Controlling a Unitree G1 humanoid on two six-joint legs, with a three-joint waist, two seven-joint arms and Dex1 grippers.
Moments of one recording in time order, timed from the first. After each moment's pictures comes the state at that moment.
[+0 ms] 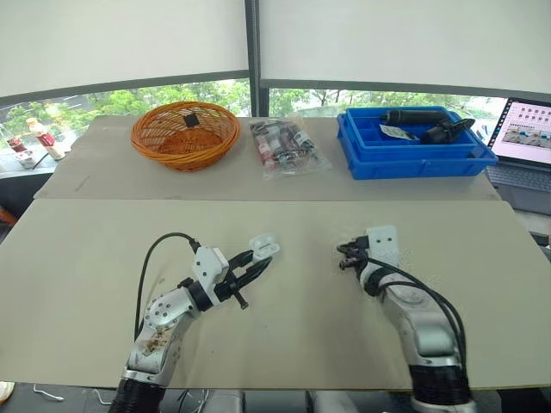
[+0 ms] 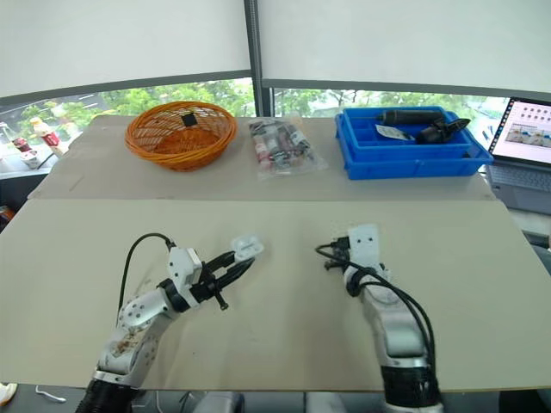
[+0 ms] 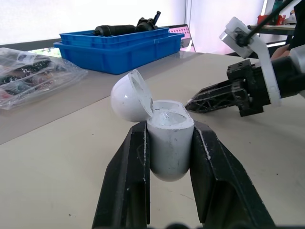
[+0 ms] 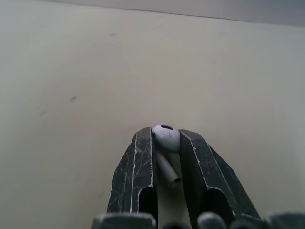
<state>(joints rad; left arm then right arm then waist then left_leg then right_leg) -0.07 0.32 -0.07 -0.13 -0.32 -0.06 -0.79 -0.18 -0.30 -0.01 -0.30 0.15 0.70 0.32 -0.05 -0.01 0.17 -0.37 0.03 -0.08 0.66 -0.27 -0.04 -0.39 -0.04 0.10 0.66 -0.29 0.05</state>
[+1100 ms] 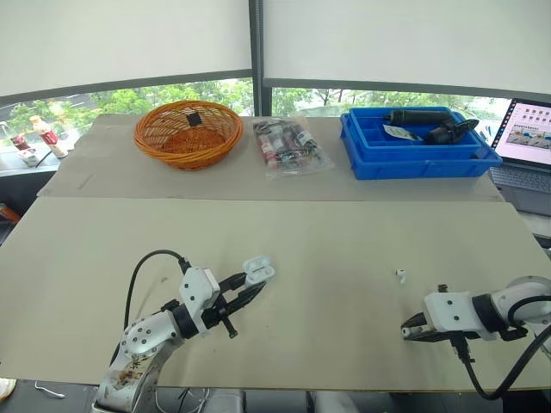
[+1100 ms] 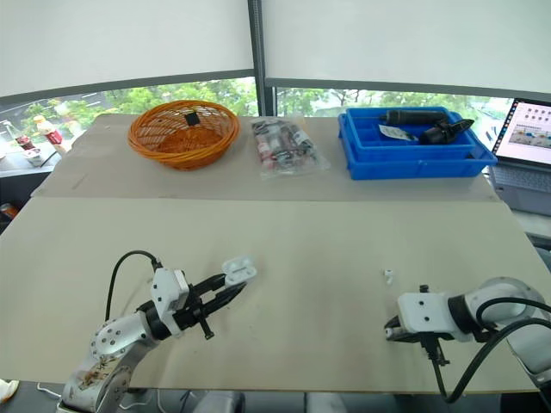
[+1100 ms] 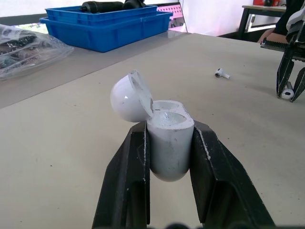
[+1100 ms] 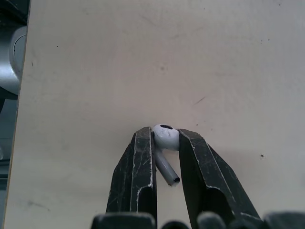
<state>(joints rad) 0.12 0.43 -0.06 -0.38 -0.36 0.07 -0.77 0.00 -1.13 0.03 -0.09 0.14 -0.13 1.37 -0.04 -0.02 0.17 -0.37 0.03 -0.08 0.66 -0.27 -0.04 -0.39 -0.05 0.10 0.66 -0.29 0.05</state>
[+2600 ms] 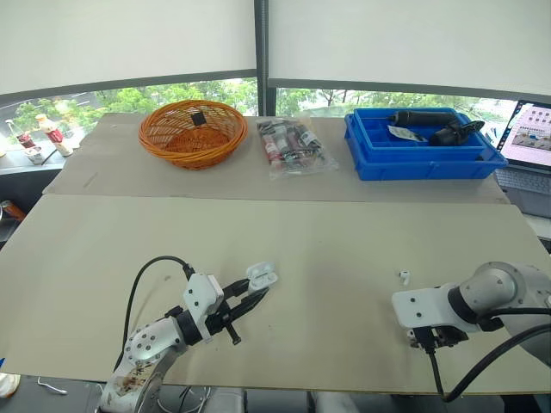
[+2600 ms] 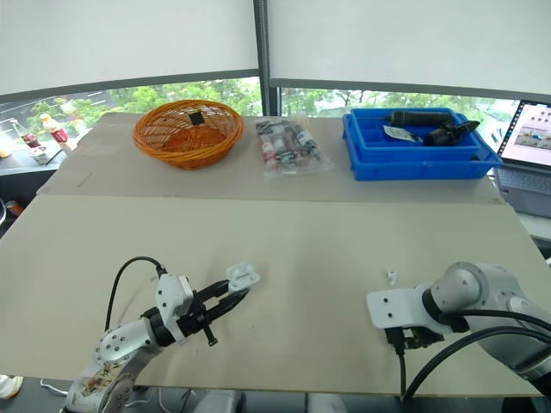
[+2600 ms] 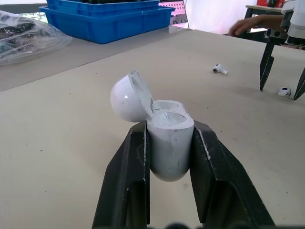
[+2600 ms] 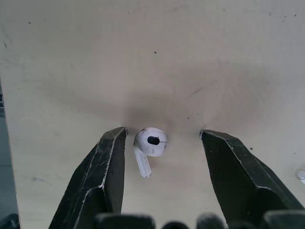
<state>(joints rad) 0.15 0.43 -0.09 -0.39 -0.36 0.07 -0.75 -0.17 -1.27 0.27 -0.47 -0.10 0.42 1.33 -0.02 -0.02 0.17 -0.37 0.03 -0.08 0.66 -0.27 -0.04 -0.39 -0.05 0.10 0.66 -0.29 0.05</state>
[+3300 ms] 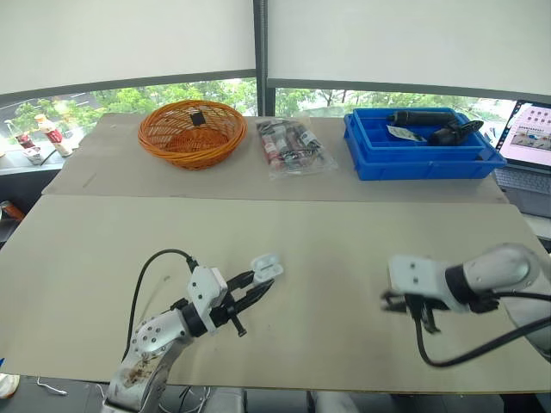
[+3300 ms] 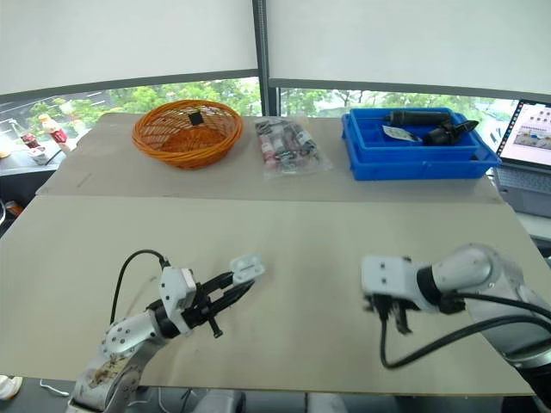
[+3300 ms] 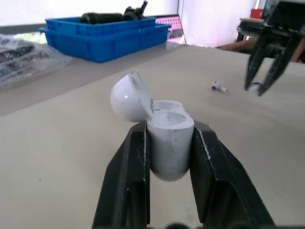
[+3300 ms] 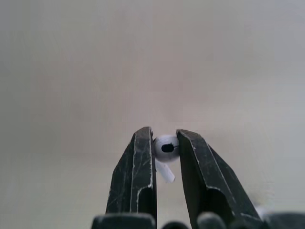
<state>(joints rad) 0.05 0.37 -0.10 -0.37 -0.36 0.07 -0.75 -0.29 -1.00 -0.01 -0.56 0.22 0.76 1.21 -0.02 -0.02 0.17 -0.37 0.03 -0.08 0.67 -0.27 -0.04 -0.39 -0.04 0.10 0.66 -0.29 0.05</state>
